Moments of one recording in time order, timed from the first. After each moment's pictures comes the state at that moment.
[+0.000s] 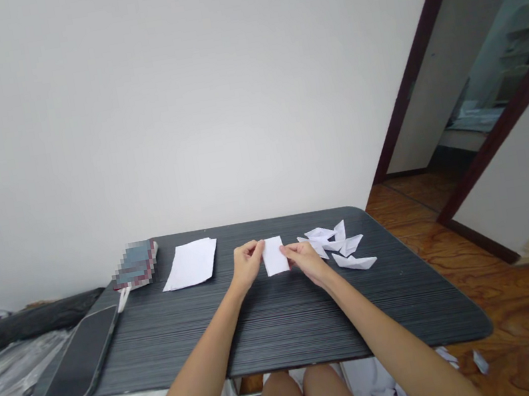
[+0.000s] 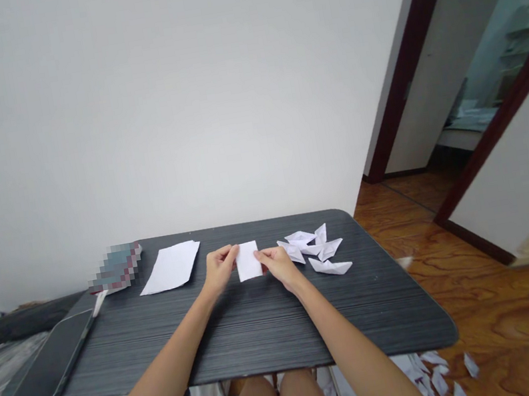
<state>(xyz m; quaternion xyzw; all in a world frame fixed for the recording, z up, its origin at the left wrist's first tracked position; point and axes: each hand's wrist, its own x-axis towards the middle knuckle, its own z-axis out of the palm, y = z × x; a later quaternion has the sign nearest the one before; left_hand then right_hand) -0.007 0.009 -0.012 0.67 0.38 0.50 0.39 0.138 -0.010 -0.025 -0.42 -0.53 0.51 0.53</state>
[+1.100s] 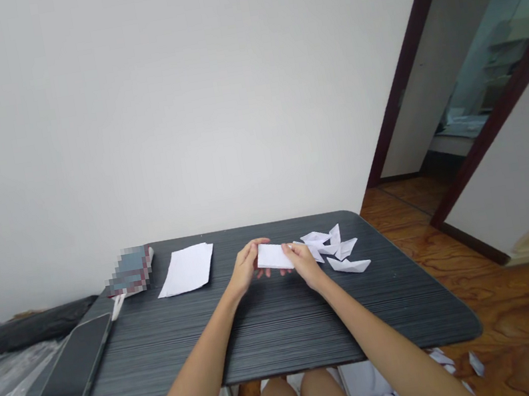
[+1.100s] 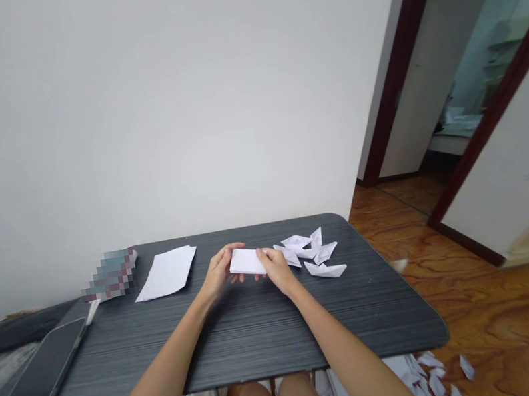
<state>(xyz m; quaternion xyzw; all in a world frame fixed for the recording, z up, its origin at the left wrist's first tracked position) -0.007 0.007 -0.006 0.63 0.26 0.45 0.58 0.137 -0.012 -0.023 -0.42 -0.56 0.45 0.55</state>
